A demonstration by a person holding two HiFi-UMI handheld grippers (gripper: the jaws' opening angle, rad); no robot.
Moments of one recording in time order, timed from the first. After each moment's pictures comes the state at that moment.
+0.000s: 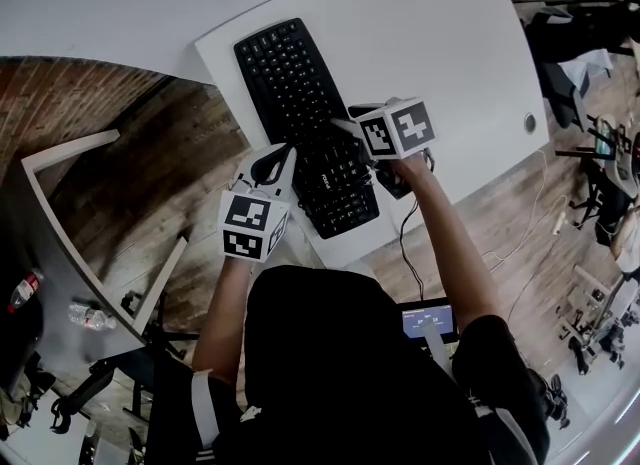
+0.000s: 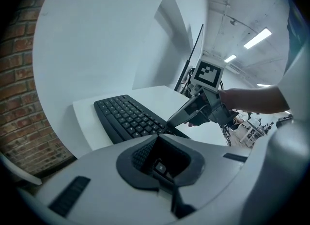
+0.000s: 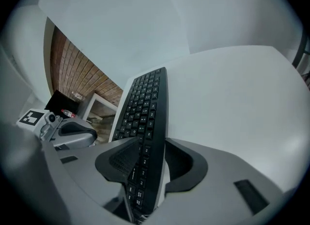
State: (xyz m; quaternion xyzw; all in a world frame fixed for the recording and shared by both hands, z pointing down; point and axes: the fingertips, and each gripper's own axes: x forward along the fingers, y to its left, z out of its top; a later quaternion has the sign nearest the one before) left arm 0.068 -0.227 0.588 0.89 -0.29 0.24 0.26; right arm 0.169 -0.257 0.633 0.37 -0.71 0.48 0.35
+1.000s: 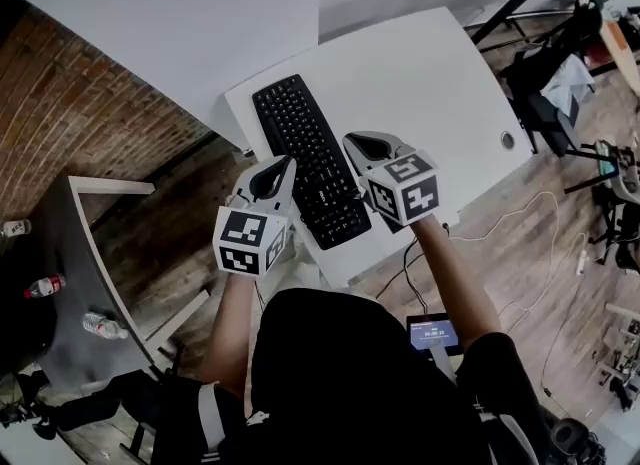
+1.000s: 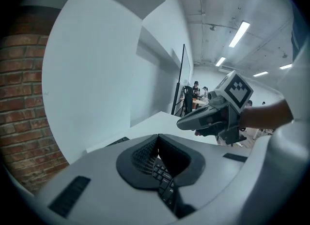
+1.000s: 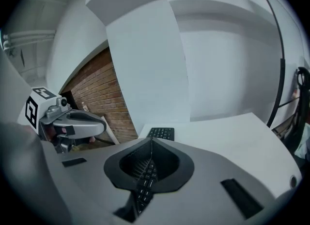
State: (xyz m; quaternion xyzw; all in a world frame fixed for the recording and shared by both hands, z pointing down) left arm 0.061 -0.207 0.433 0.91 -0.34 0.17 0.14; right arm 0.162 -0.225 0.450 0.47 -0.82 0.24 0.22
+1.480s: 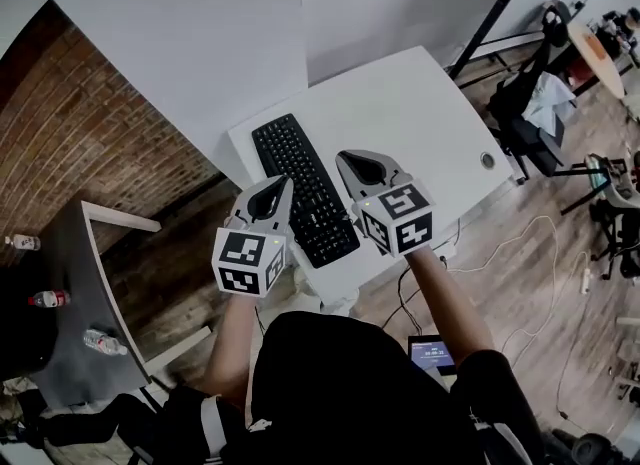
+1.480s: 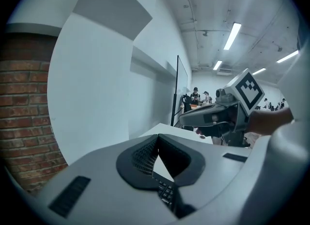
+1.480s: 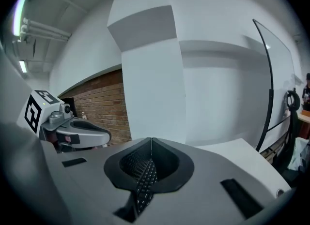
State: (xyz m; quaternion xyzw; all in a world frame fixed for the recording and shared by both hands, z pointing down) left arm 0.073 -0.176 0.357 0.92 -0.36 0.13 0.09; right arm 0.167 -0.190 0.347 0.52 -0.83 0.13 0.15
